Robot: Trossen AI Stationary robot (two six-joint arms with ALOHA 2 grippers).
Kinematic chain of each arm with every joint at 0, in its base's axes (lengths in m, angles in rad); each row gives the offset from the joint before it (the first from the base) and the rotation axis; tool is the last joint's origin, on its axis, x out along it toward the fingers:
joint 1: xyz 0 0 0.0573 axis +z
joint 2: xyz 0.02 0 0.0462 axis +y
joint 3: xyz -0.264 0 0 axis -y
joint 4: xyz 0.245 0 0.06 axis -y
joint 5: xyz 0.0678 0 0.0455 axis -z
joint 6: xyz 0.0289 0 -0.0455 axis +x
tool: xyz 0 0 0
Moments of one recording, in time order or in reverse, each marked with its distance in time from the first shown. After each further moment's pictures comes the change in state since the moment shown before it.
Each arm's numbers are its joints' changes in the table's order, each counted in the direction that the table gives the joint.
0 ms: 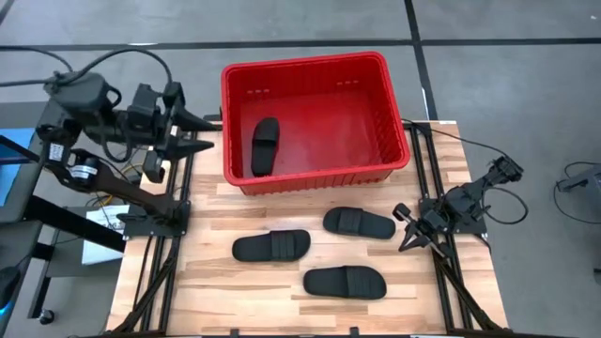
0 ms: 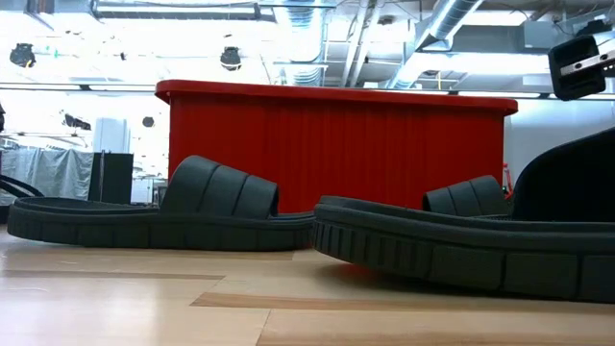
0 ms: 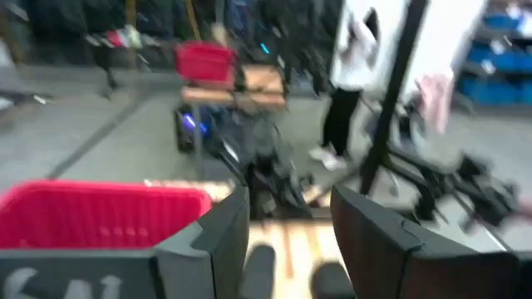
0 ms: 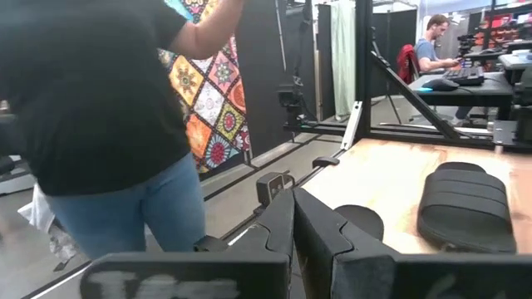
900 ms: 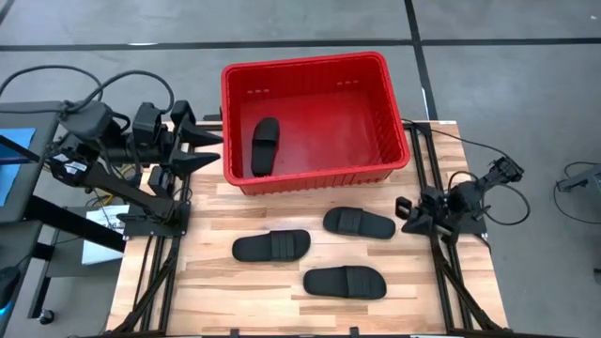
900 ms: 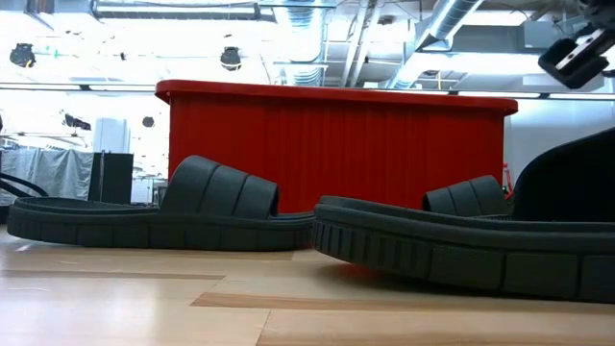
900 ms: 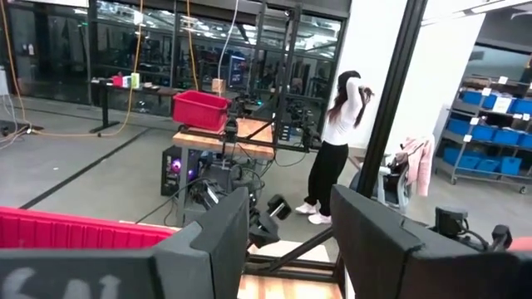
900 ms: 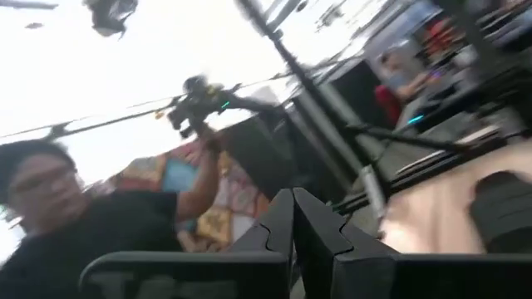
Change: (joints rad) left arm -0.165 -0.147 -0.380 0.411 -0.167 -0.072; right arm -0.006 0.000 0.000 0.297 0.219 0.550
